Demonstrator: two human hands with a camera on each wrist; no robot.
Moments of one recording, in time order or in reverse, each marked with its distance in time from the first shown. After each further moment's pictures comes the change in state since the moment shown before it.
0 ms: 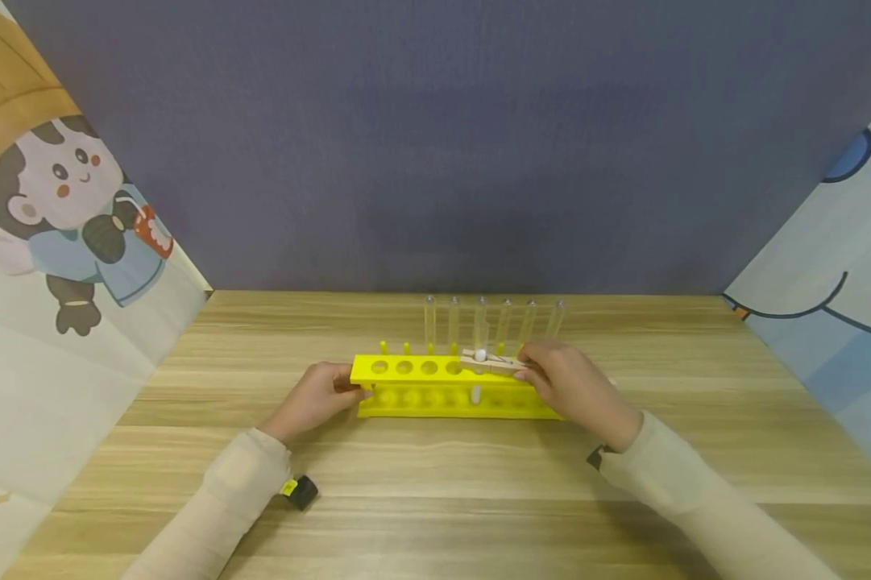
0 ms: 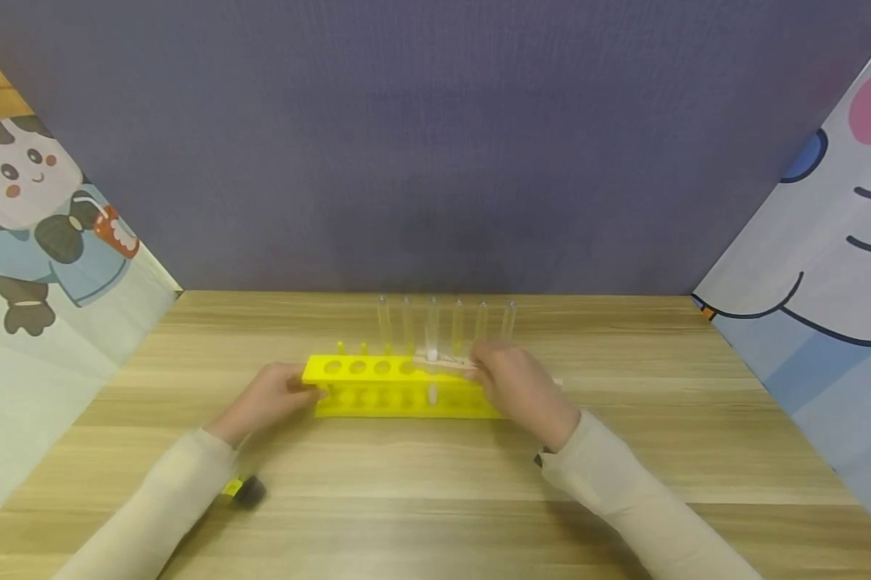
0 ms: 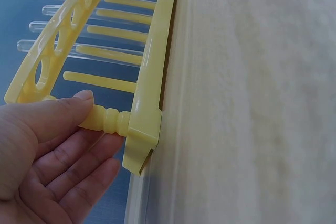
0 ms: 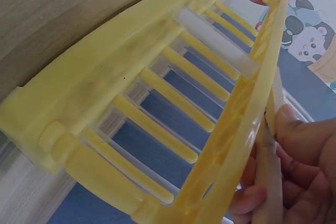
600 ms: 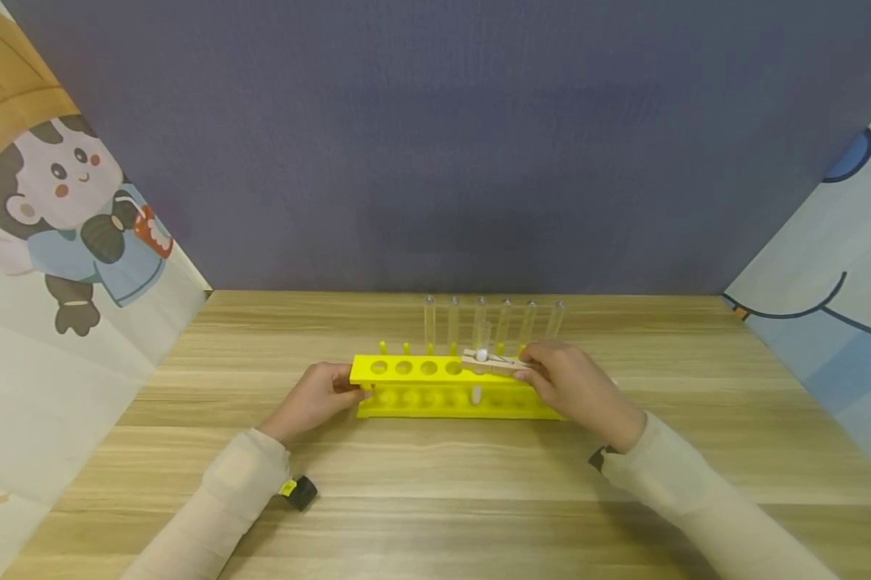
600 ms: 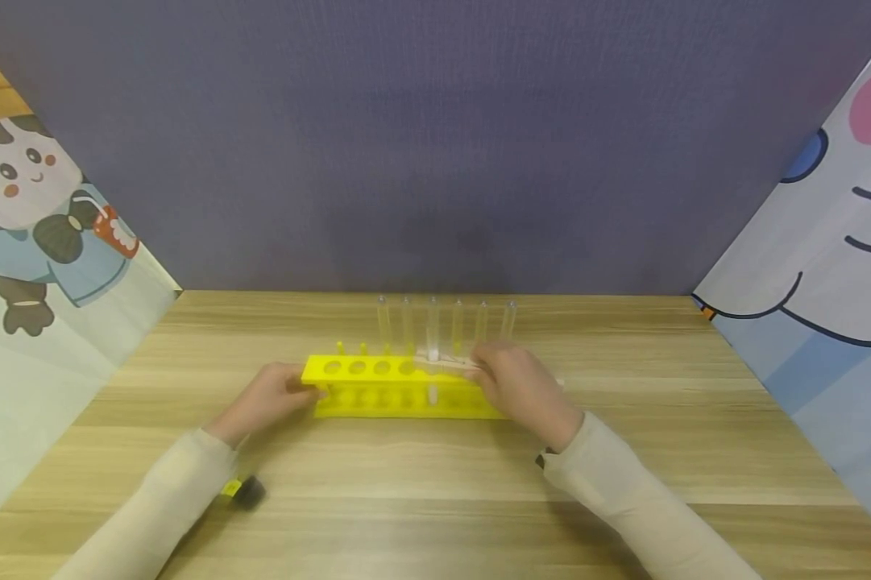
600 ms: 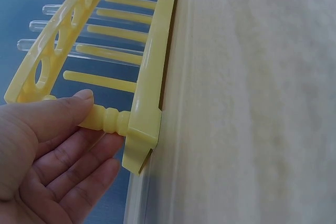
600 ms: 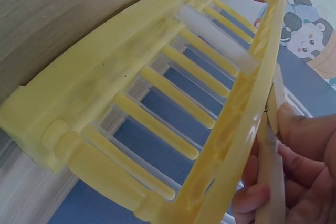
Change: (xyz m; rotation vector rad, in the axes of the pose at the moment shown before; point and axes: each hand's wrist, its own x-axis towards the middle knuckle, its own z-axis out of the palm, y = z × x) left_hand 0.001 -0.005 0.000 -0.003 -0.003 0.015; right_hand 0.000 0.002 -0.001 0.032 -0.037 0.043
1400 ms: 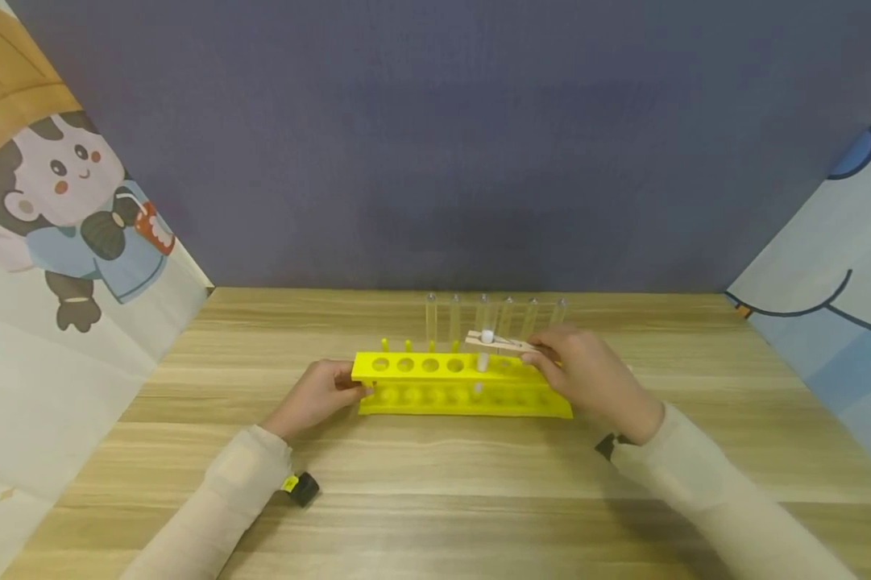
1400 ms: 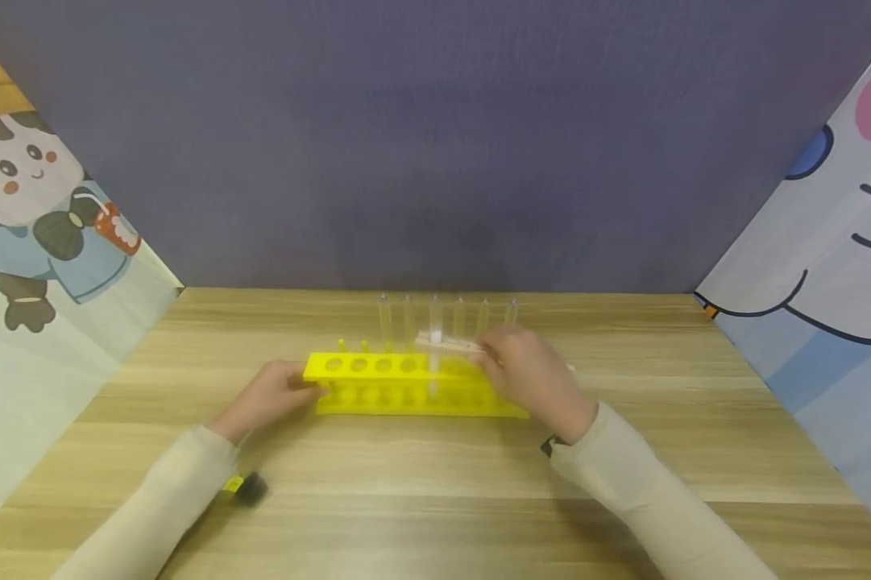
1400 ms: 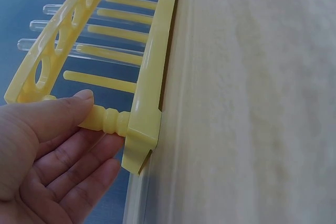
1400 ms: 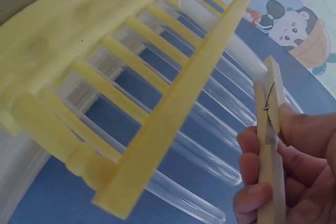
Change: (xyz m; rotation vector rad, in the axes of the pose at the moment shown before) left_hand 0.002 -0.001 0.001 0.013 0.007 0.000; right_hand 0.003 -0.006 -0.022 -0.040 0.061 -0.047
